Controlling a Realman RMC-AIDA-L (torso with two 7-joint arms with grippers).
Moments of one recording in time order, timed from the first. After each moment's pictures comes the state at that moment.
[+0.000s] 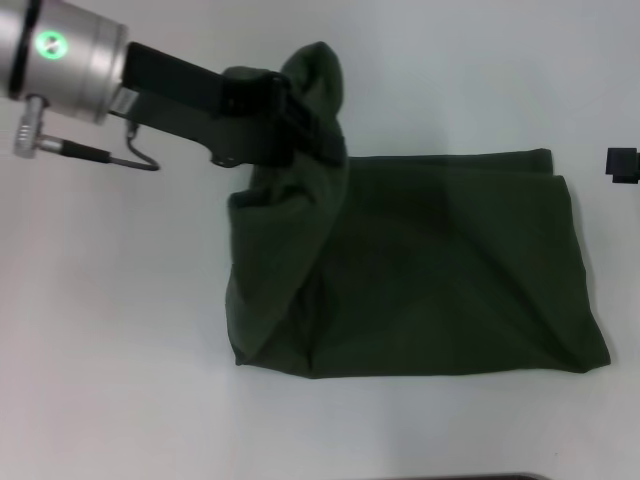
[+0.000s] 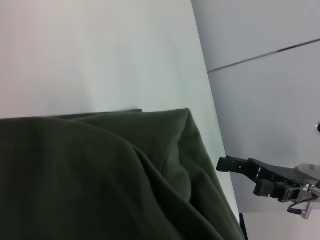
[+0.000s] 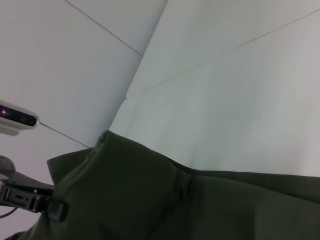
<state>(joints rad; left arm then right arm) -0.81 -2.16 -2.40 -1.01 -0.86 1.85 -2.83 0.45 1.85 -0.40 -0.64 -2.22 -1.84 2.08</state>
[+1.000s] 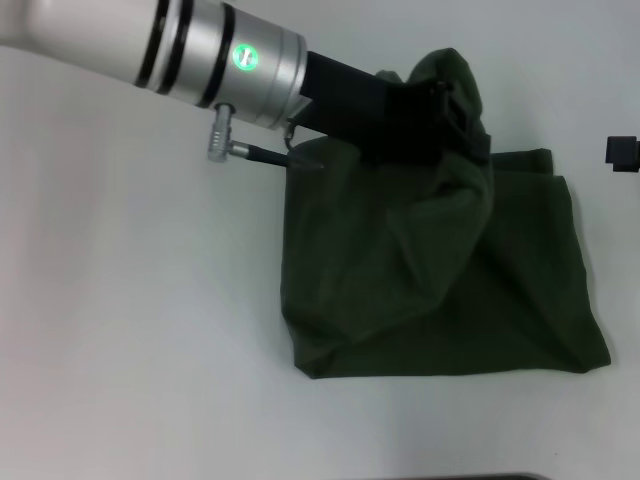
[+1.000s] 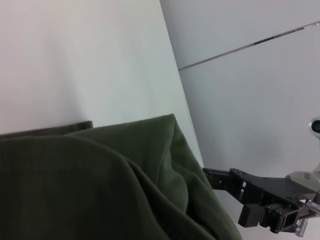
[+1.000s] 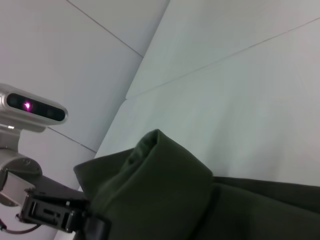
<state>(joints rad) -0.87 -2.17 -1.97 -0.80 -1.19 1.46 -2.83 0.46 1.84 -0.40 -0.64 -2.22 -1.84 2.09</state>
